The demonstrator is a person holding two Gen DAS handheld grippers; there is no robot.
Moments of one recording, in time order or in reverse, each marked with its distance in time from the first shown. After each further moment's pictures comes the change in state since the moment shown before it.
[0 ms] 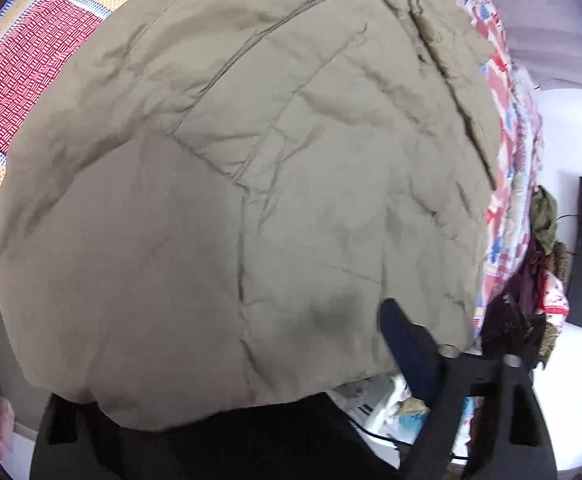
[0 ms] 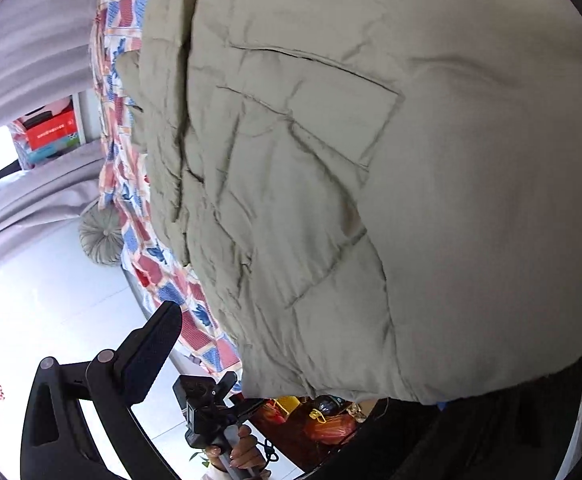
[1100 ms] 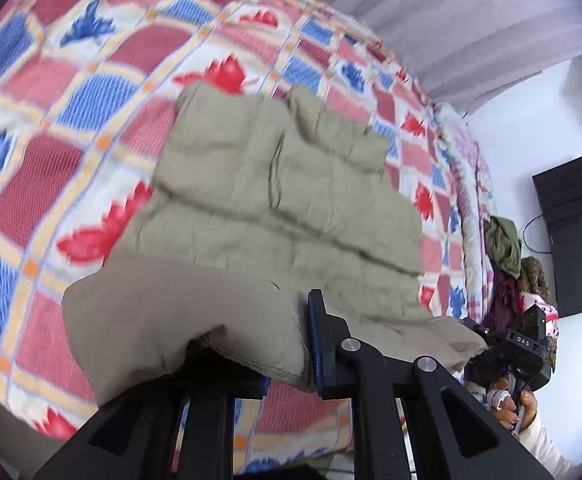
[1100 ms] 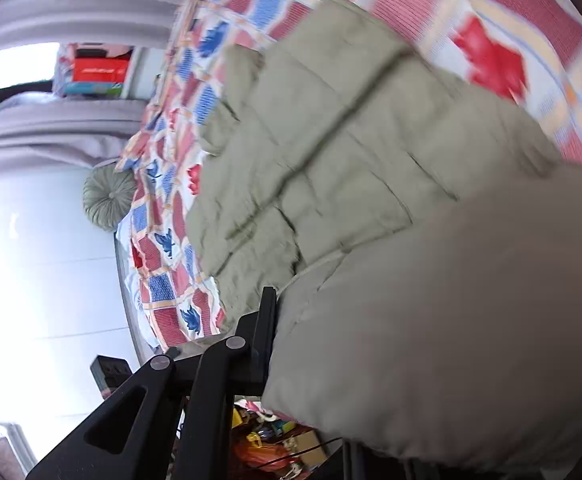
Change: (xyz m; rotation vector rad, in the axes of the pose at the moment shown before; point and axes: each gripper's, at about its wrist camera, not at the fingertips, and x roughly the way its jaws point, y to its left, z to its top) left arm -0.144 -0.111 0.090 0.280 -0.390 -0.065; right arm -0.038 0.161 0.027 -0.443 -0.108 -0.076
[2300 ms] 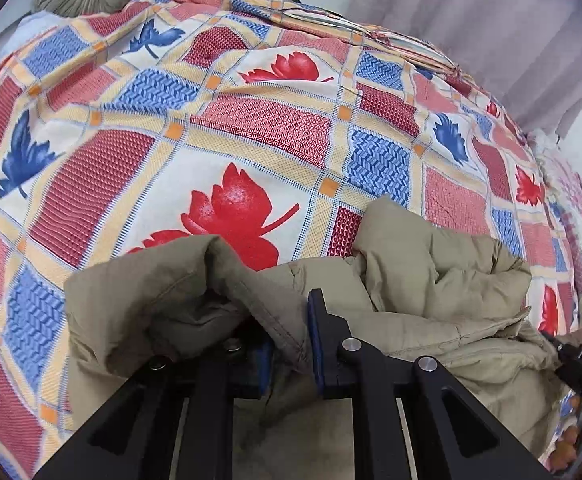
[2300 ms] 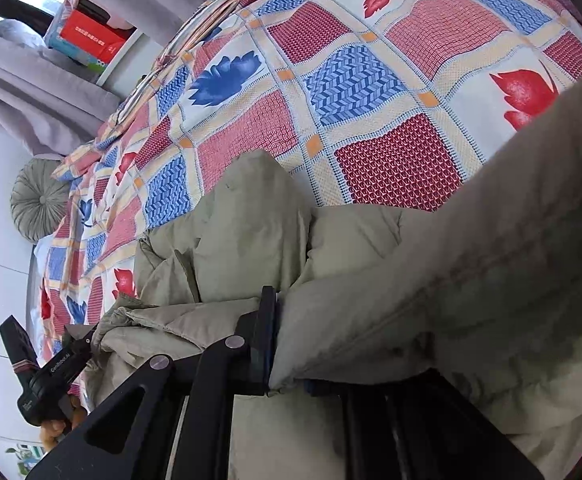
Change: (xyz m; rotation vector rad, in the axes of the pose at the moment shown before) left arm 0.190 -0.017 0.218 0.098 -0.148 0.373; right arm 0.166 0.060 0.232 -0.275 -0.122 -0.261
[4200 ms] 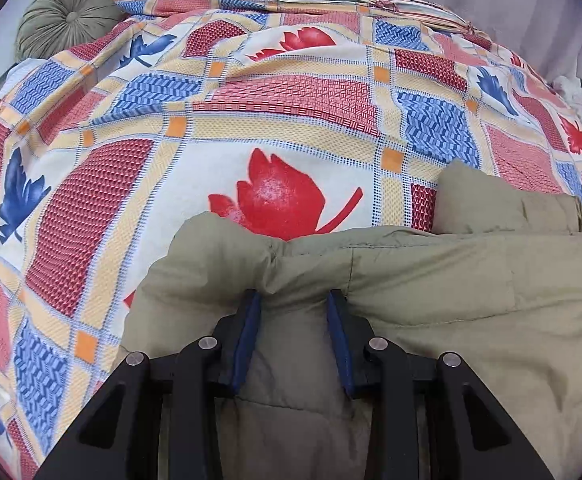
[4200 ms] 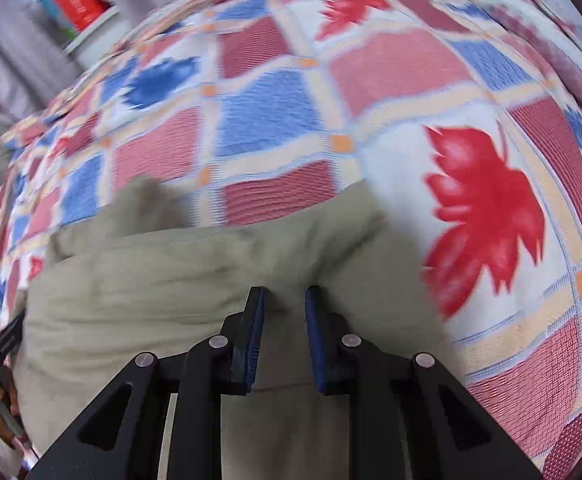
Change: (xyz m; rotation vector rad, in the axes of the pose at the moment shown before) left arm 0.077 0.013 -0.004 0.161 -0.036 0.193; right arm 0.015 -0.077 0.038 -0.091 -0.022 -0.294
